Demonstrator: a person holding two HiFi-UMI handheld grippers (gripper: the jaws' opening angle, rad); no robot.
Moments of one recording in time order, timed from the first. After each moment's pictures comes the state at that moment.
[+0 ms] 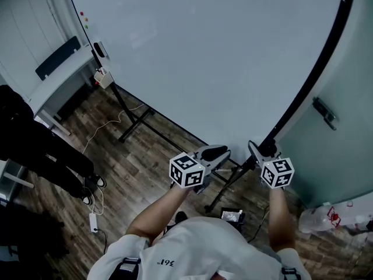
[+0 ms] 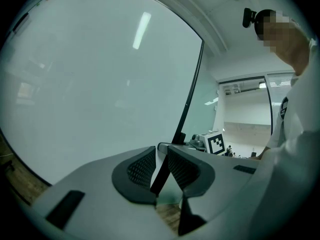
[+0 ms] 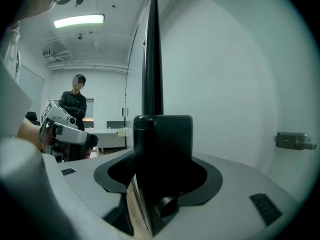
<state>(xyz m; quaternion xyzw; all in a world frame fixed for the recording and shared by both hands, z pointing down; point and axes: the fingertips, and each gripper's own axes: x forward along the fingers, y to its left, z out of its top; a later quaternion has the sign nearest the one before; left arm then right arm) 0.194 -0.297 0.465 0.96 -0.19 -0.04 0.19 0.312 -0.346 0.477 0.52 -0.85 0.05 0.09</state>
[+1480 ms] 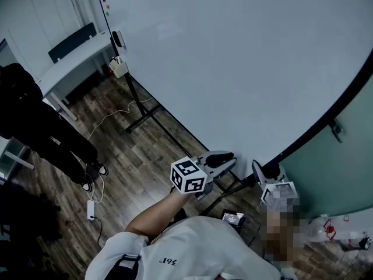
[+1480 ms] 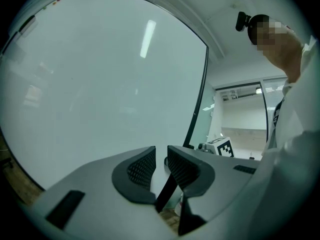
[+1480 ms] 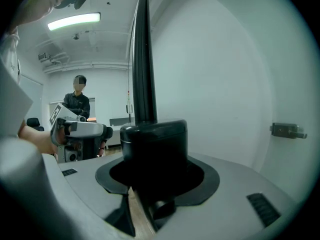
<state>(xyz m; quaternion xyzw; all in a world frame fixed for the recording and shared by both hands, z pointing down) 0.167 -0.252 0.444 0.96 -0.18 -0.08 0.19 0.276 -0.270 0.475 0.52 -0.84 0.09 0.11</state>
